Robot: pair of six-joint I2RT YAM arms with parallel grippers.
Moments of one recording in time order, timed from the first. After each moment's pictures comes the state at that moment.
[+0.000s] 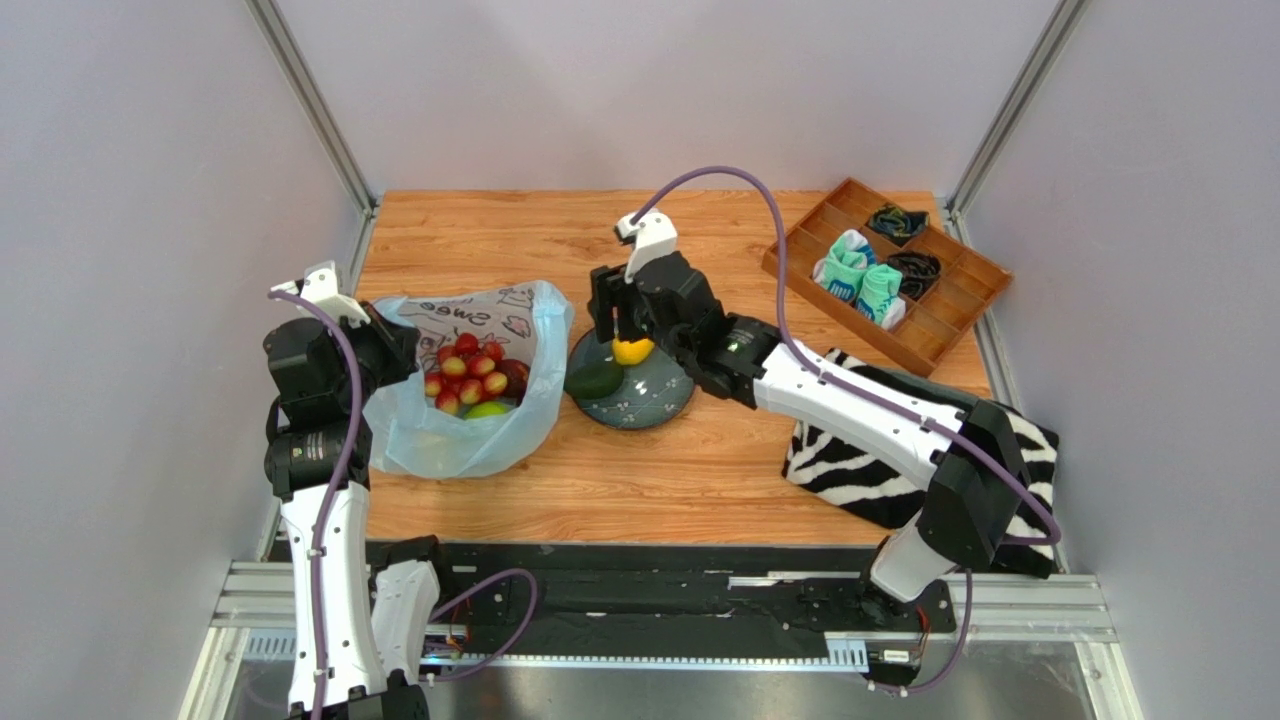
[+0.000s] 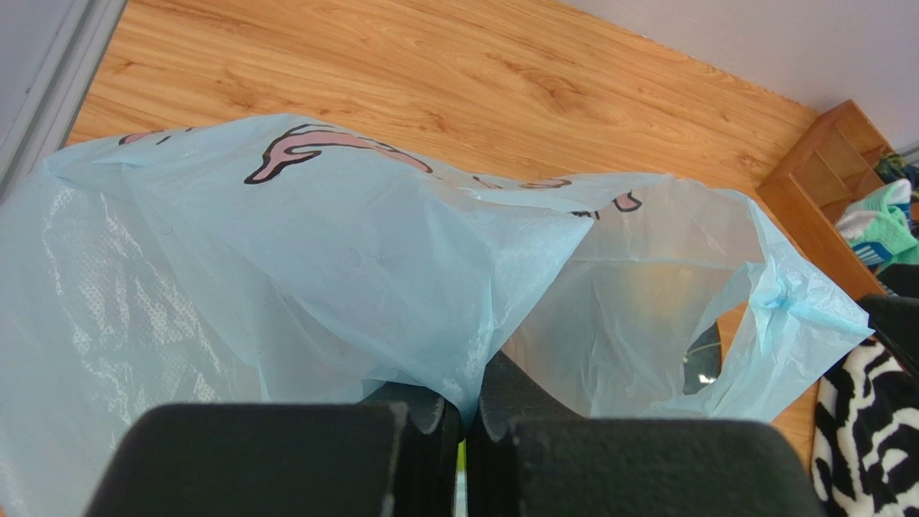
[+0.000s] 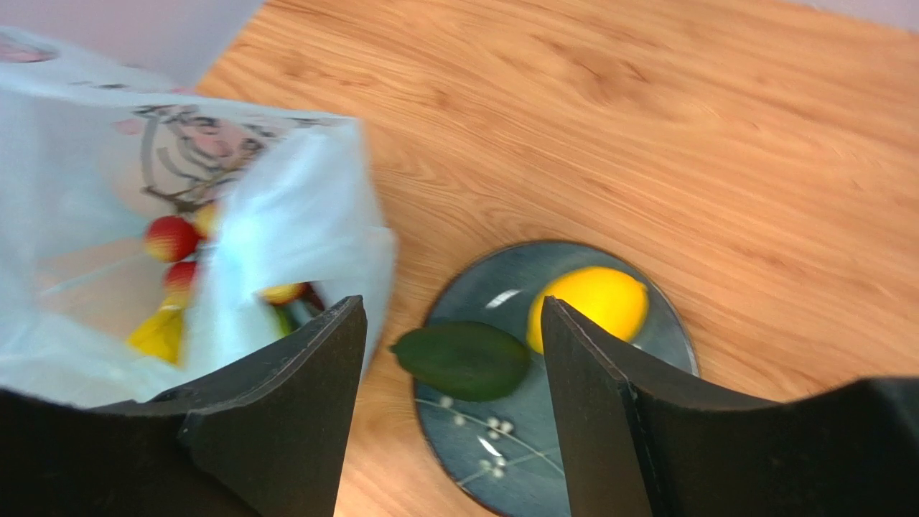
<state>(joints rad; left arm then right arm) 0.26 0.72 0.88 -0.49 0.32 -0.29 0.93 1.59 1.38 -0.11 0.31 0.29</state>
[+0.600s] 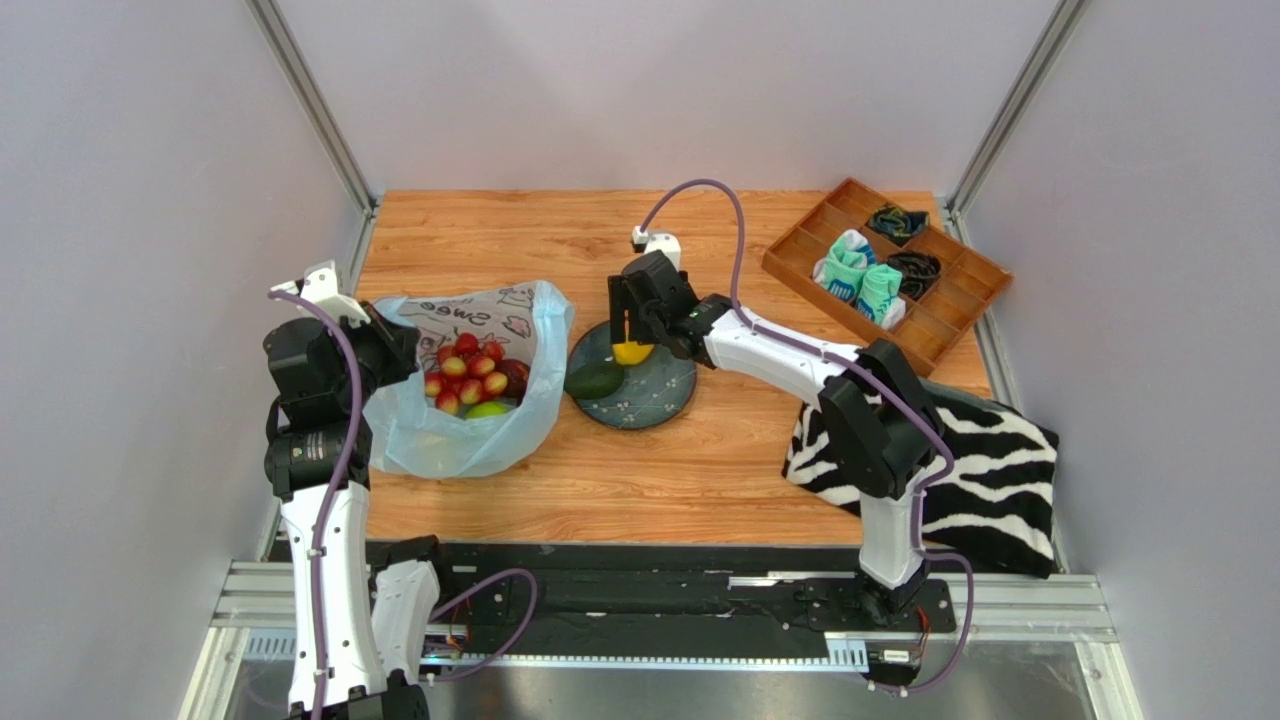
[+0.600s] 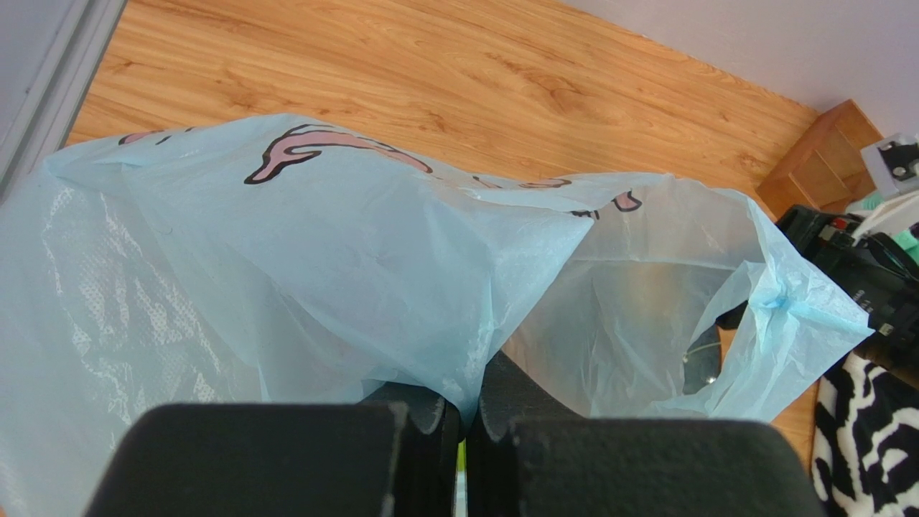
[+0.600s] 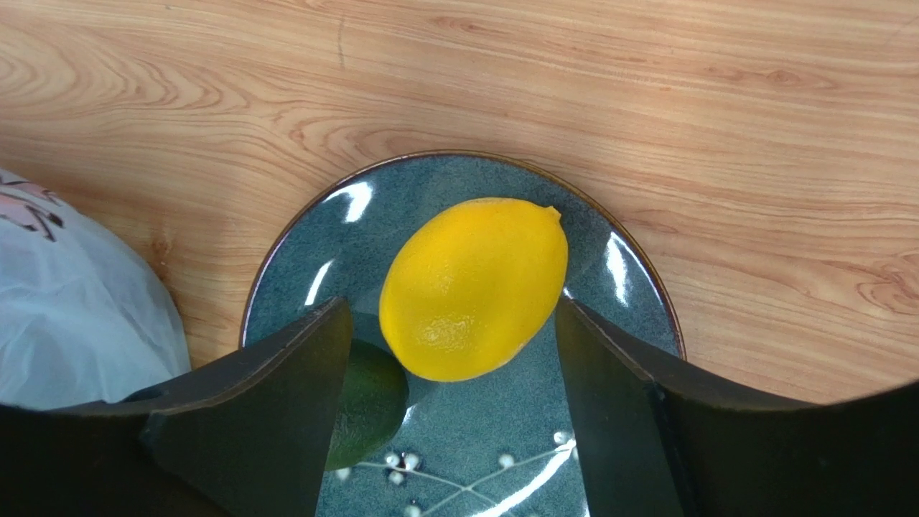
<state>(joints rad) 0.26 0.72 0.88 -0.49 0.32 -0.29 0.75 1.93 1.46 -0.23 0.27 0.48</state>
